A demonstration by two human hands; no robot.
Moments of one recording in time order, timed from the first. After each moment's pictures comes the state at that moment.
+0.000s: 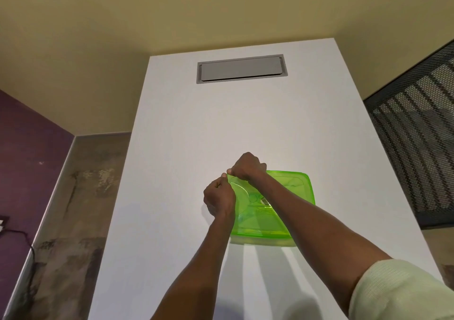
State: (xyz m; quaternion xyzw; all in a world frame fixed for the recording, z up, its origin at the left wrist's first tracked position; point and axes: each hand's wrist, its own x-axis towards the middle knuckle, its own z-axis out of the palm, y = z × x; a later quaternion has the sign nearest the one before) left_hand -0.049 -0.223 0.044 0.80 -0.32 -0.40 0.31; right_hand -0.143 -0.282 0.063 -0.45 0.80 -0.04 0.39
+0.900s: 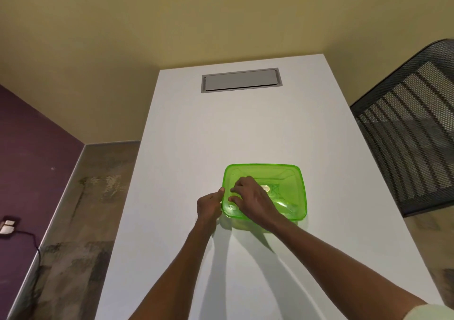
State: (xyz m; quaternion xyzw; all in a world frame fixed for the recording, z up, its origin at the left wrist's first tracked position) left_hand 0.013 -0.178 0.054 0.71 -0.29 -0.58 0.27; right_hand -0.125 -0.141 0.078 -0.71 0.65 -0.21 0.18
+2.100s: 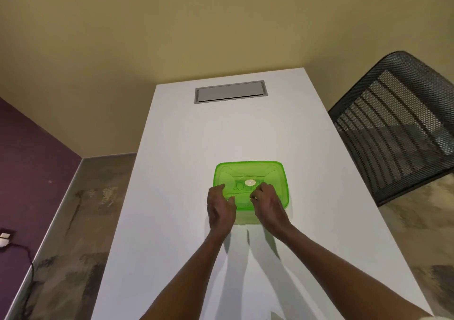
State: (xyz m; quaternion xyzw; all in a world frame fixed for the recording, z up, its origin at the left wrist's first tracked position) left_hand -0.026 -0.099 0.100 0.66 -0.64 -0.29 0.26; right_hand -0.161 -0.064 0.070 -0.63 0.72 -0.27 0.13
